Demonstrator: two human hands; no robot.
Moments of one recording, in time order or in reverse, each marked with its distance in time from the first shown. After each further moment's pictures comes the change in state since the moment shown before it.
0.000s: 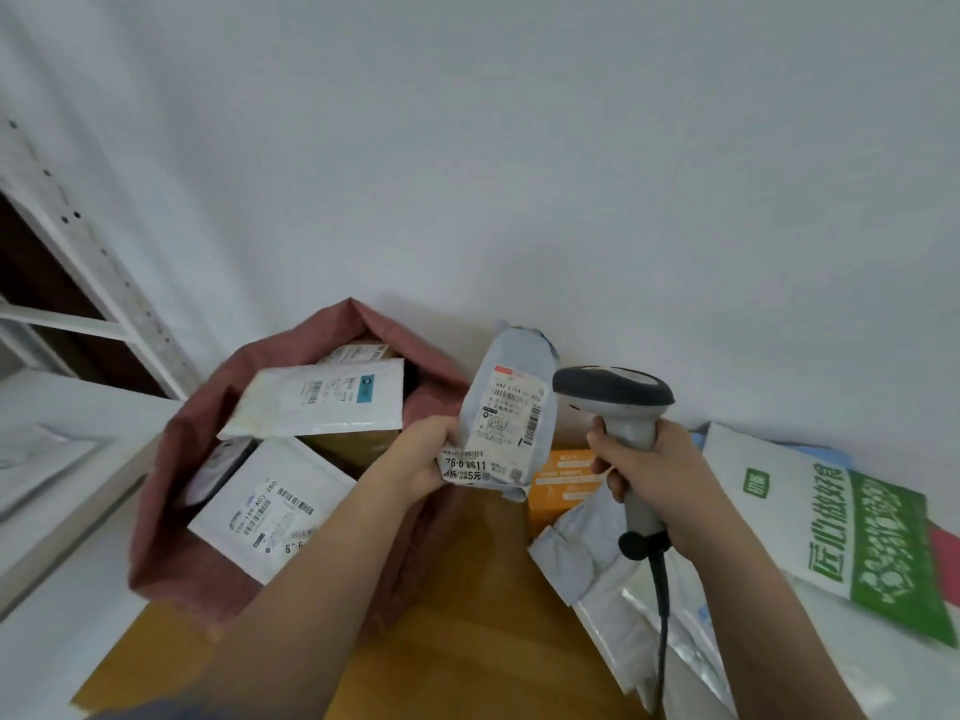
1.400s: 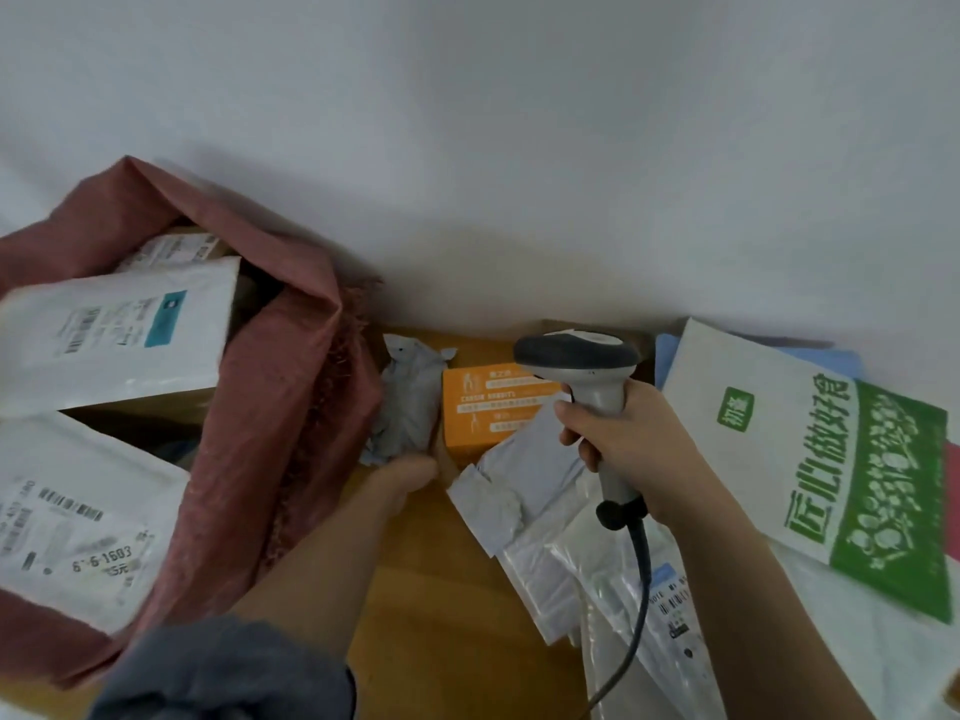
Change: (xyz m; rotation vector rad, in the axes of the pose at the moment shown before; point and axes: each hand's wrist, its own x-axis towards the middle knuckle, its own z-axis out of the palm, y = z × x) left_hand 0.163 -0.157 0.031 0.901 0.138 -0.457; right_hand 0.113 0.104 -0.044 -0.086 -0.117 0.266
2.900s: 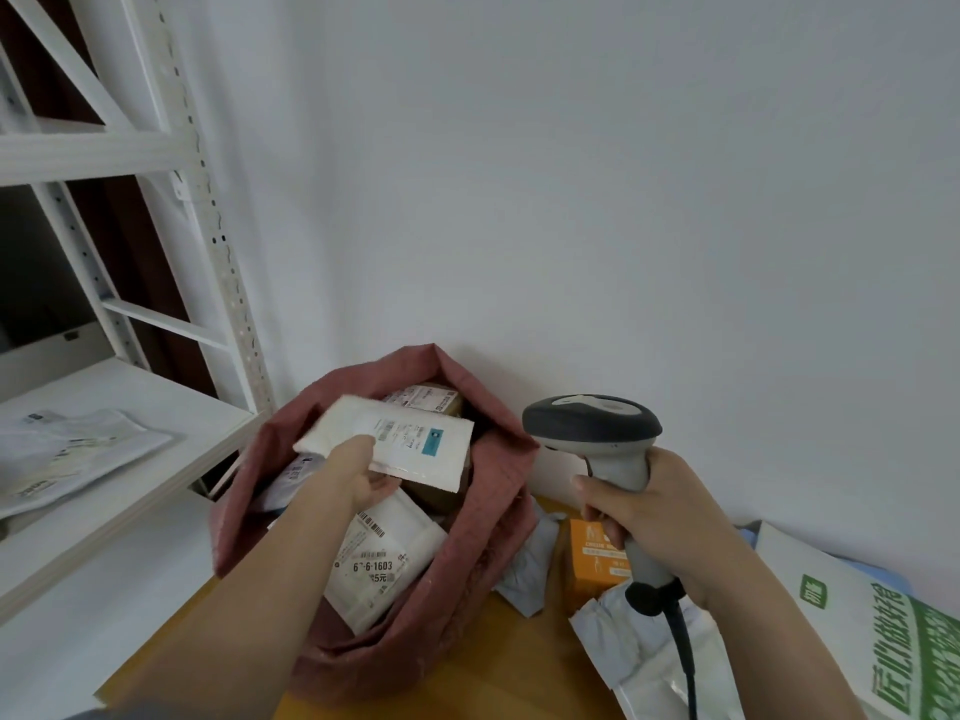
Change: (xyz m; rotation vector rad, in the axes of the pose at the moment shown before) left_hand -0.197 -0.112 -0.248 -1.446 0.277 0.265; right_hand -0.187 -0.143 0.117 -0.260 -0.069 -0.559
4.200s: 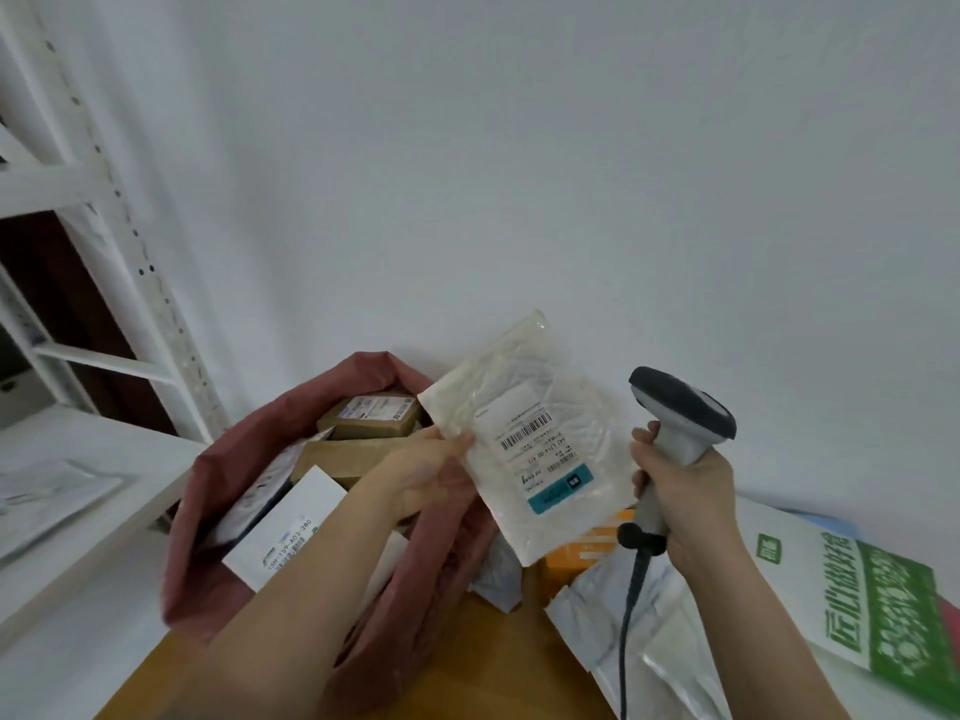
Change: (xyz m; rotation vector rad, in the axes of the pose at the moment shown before) left_hand -0.051 -0.043 0.090 0.394 -0.607 0.095; right_hand 0.011 0.061 -0.038 0.586 0.647 0.260
